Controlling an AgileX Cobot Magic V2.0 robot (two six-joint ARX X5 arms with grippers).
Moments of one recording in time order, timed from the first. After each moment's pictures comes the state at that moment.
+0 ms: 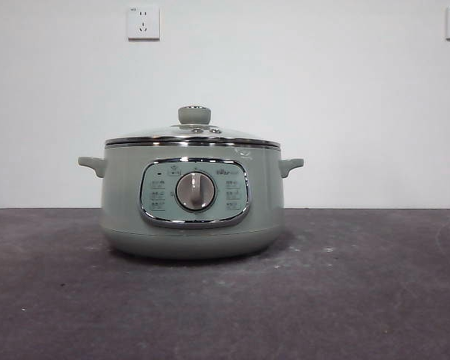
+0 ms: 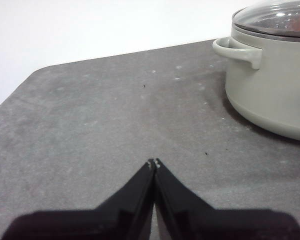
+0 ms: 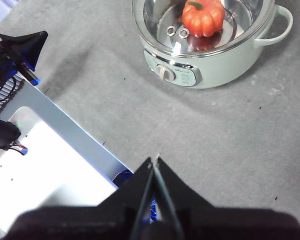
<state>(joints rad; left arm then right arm) 0.01 0.00 0.02 -0.18 0.03 0.13 0.60 1.12 1.63 -1.35 -0.23 0.05</state>
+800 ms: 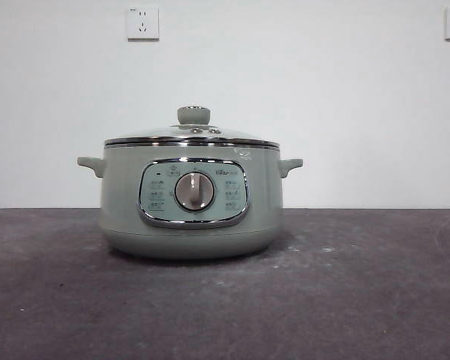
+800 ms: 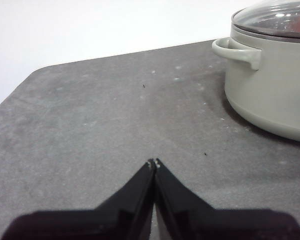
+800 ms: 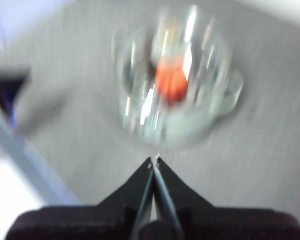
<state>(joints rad) 0.01 0.00 0.02 -0.18 0.03 0.13 0.47 1.00 1.61 -1.15 -0.24 -0.12</state>
